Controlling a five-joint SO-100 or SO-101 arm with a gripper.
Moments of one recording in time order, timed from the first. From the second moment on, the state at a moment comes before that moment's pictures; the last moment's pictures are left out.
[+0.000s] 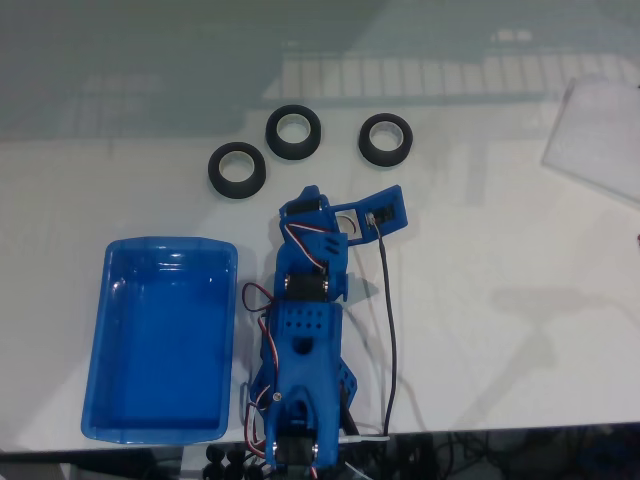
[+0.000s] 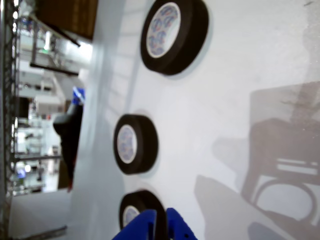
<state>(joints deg) 10.4 190.2 175.7 44.8 -12.9</state>
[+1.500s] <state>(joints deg) 5.4 182.0 173.8 43.7 -15.1</state>
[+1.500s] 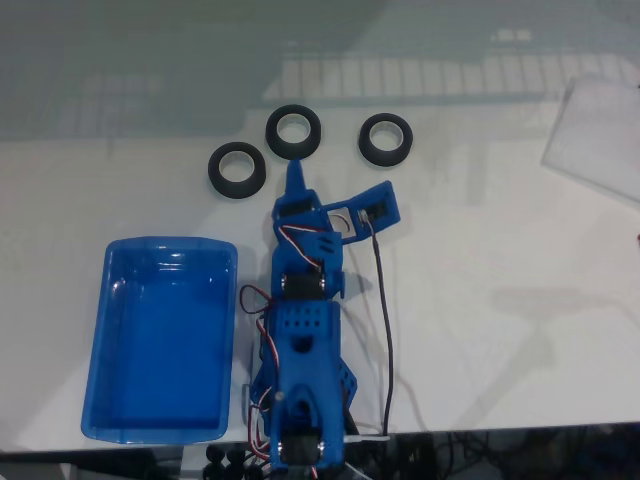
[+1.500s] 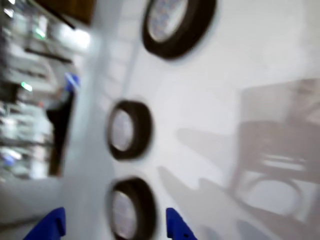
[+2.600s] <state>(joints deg) -8.8 86.0 104.2 60.2 -21.6</state>
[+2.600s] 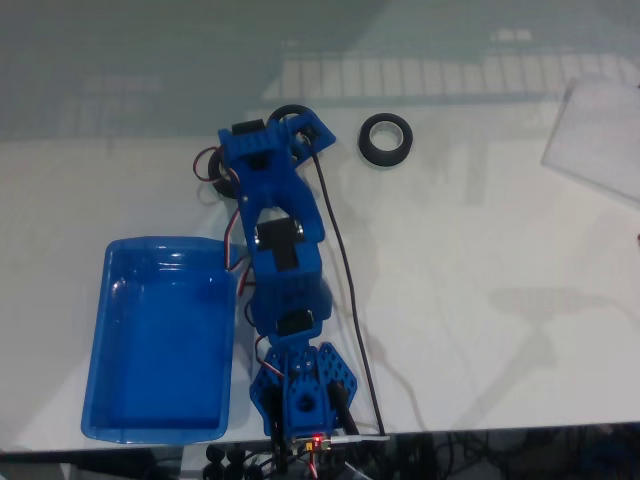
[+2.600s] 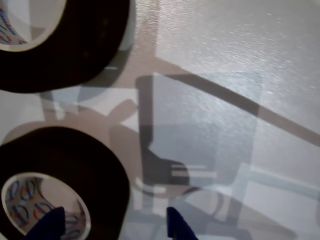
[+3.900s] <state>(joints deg) -34.6 127.4 104.7 87.5 -24.4</state>
